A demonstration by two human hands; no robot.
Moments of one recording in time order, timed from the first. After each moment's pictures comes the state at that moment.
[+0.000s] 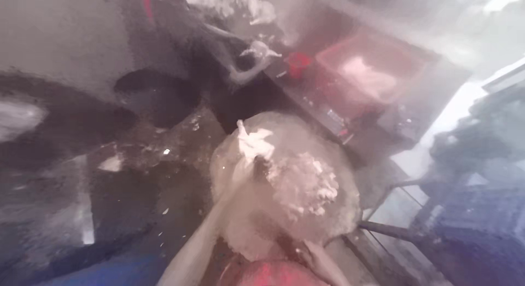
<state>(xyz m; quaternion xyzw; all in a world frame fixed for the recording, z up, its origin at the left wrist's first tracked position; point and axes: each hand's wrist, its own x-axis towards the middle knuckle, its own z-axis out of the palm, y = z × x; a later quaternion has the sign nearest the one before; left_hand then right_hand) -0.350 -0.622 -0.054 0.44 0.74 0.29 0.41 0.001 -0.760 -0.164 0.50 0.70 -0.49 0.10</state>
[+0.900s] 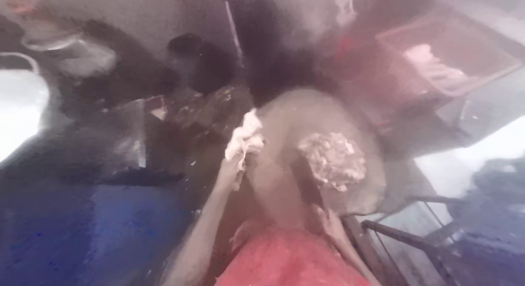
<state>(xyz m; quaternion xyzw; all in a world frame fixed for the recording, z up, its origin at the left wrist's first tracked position) -0.407 -0.817 -0.078 0.11 0.68 0.59 0.42 -0.012 -0.793 -0.171 0.59 0.65 -0.47 -0.04</state>
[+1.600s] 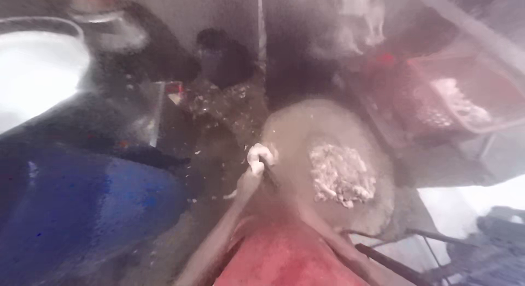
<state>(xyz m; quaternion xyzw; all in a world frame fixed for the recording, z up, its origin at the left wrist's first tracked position) -0.379 -0.849 -0.153 0.25 0.89 0.19 0.33 -0.139 -0.770 -0.119 0.39 0.80 -0.44 0.13</state>
